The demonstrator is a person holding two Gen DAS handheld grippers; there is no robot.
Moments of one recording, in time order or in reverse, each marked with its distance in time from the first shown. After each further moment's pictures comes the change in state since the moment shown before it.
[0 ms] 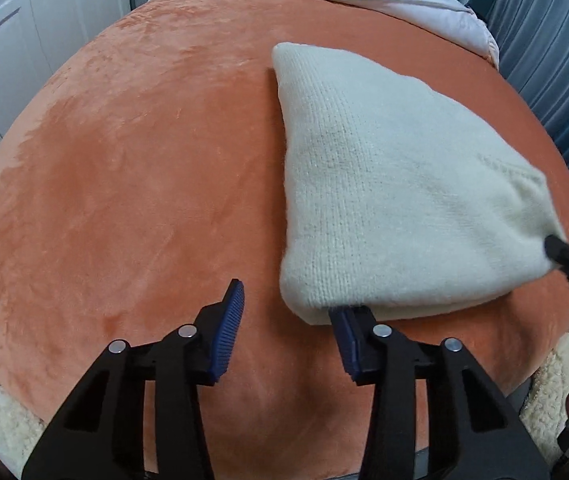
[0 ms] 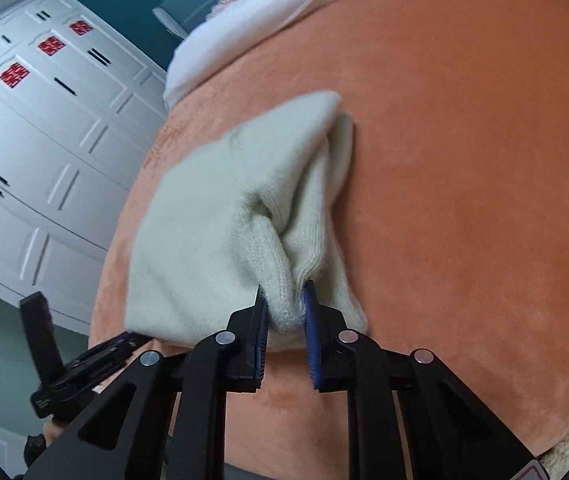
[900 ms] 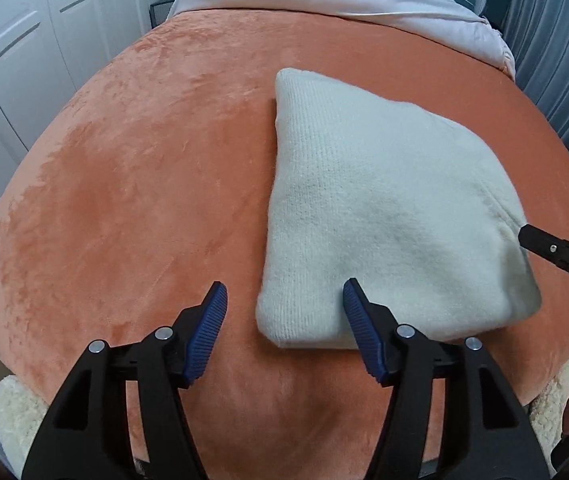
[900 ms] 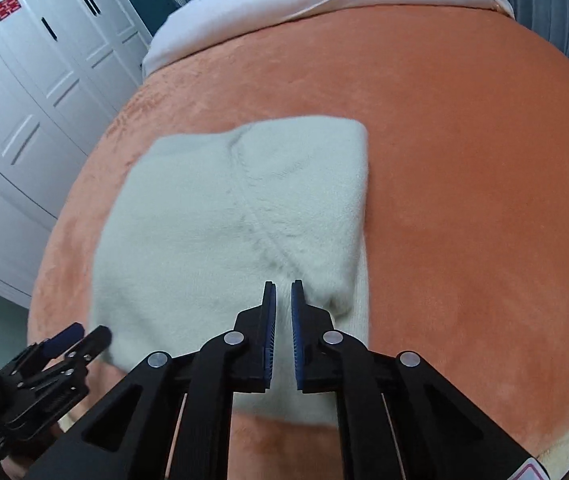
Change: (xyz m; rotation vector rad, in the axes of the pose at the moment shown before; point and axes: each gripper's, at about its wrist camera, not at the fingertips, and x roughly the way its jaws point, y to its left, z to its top) left arm -0.026 -0.027 0.006 -0.021 -0.073 0.089; right arm 0.033 0.055 0.031 -0.154 0.055 -0.227
